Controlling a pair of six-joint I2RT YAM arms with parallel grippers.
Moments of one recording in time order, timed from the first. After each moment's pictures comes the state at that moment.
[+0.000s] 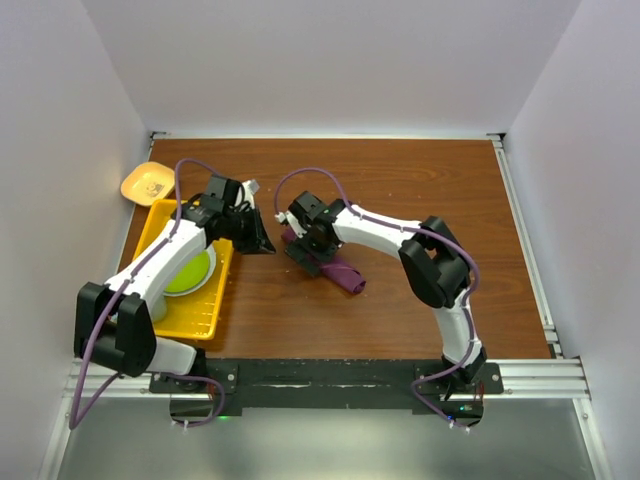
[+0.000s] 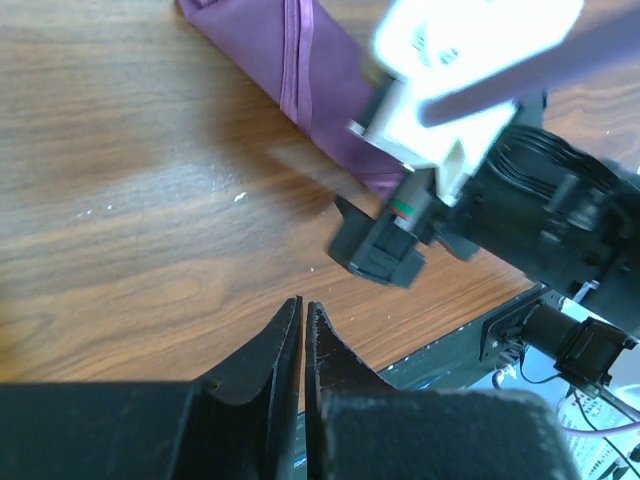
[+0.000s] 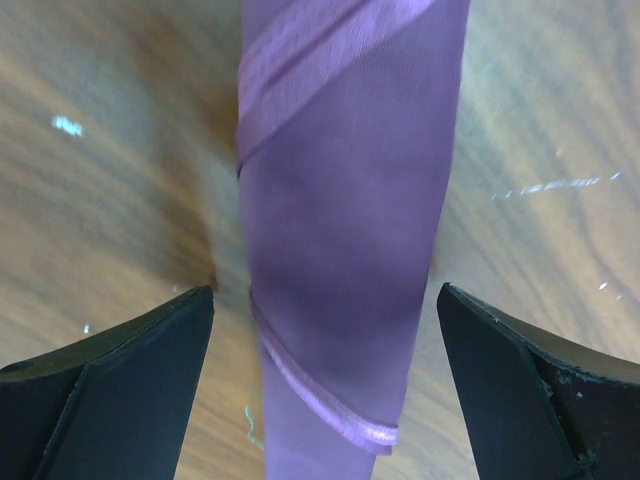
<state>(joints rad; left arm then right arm) -0.30 1.40 1.05 -0.66 0.39 -0.52 0.81 2.07 1.57 -0.73 0.05 -0.07</state>
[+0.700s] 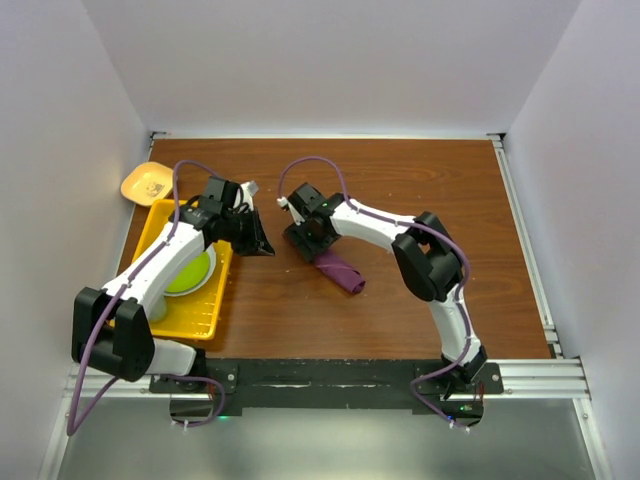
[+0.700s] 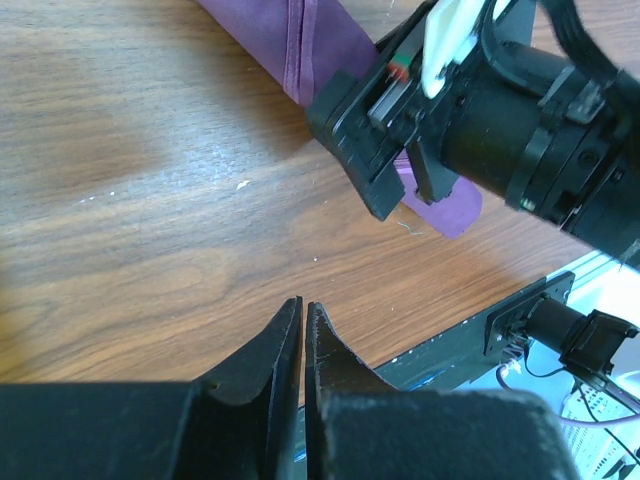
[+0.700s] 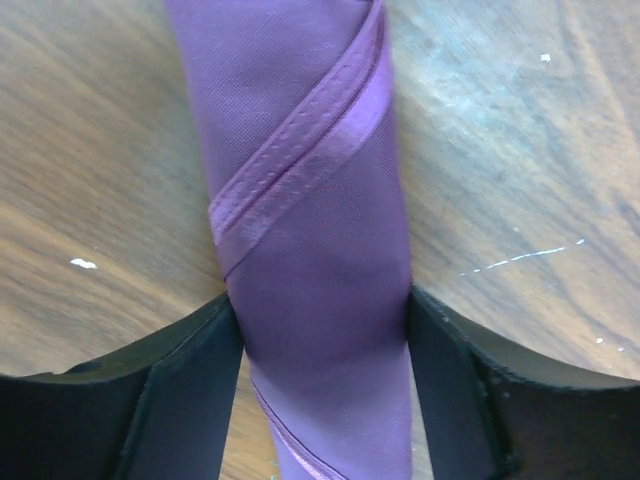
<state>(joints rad) -0.30 1.37 1.03 -0.67 0.39 -0.51 0.79 2.17 1.67 -0.67 0.07 0.06</state>
